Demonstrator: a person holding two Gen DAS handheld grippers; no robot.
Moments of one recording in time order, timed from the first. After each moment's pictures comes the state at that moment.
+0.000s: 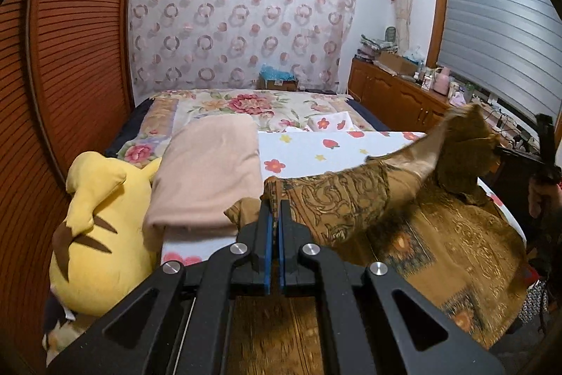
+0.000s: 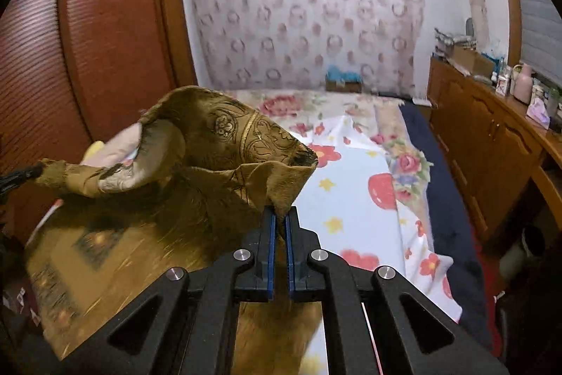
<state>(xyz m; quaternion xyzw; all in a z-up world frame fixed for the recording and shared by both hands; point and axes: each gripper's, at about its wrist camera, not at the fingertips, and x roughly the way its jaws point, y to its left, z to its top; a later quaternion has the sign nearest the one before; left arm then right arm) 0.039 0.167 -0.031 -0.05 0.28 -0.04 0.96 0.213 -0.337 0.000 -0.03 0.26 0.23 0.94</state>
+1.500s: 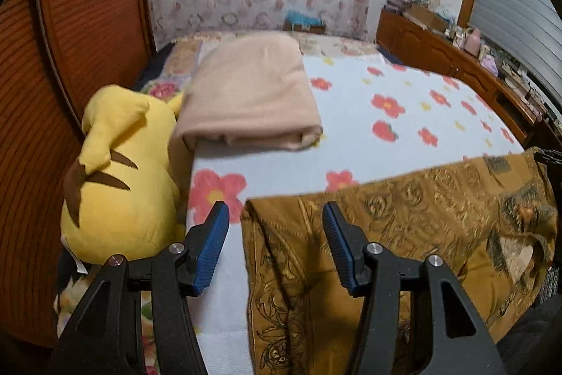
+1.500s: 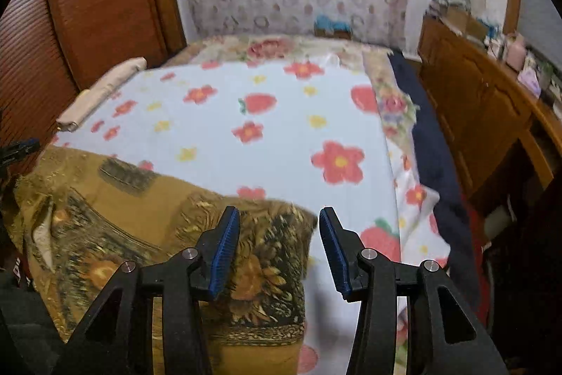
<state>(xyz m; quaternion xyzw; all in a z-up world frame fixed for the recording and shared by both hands) 0.051 0.194 -0.102 -0.04 0.40 0.00 0.91 0.193 -0.341 -0.039 -0.08 0.37 0.20 0.90</state>
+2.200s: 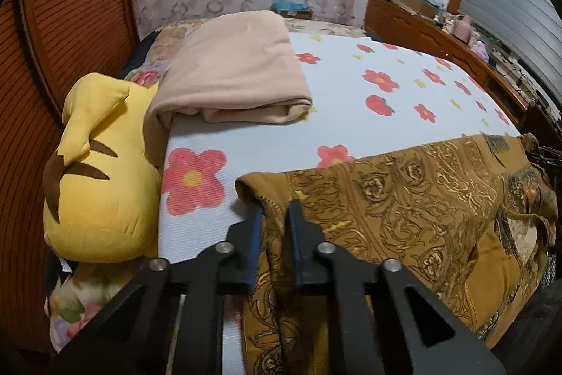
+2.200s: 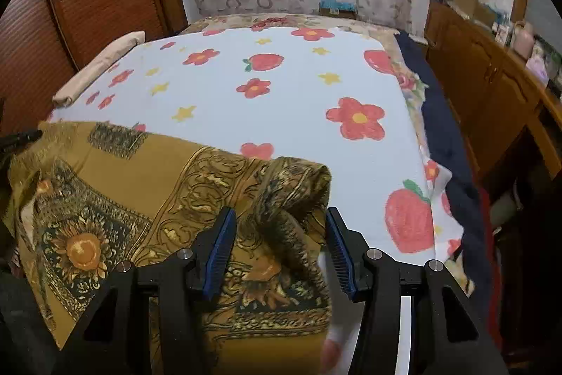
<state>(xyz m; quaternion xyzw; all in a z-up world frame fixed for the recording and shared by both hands) 0.057 0.192 -0.121 -0.04 0.42 -0.03 0.91 0.205 -0.333 -0.068 -0.09 0.39 0.20 0.89</state>
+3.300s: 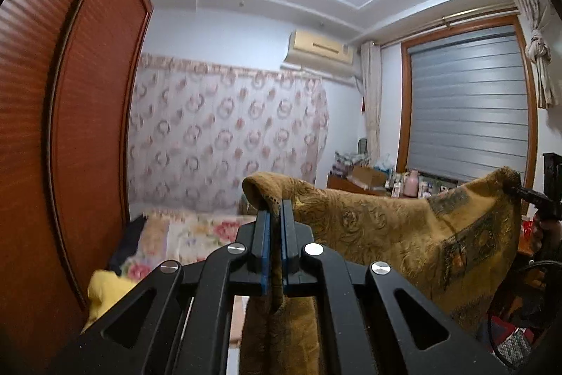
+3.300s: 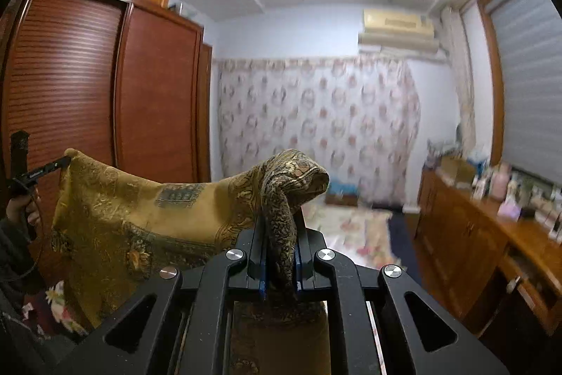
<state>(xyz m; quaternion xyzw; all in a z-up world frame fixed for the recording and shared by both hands) -0.051 0.190 0.156 -0.06 0.04 -0.08 0.99 0.020 -0.393 0.195 -0.05 0.04 0.24 0.97</state>
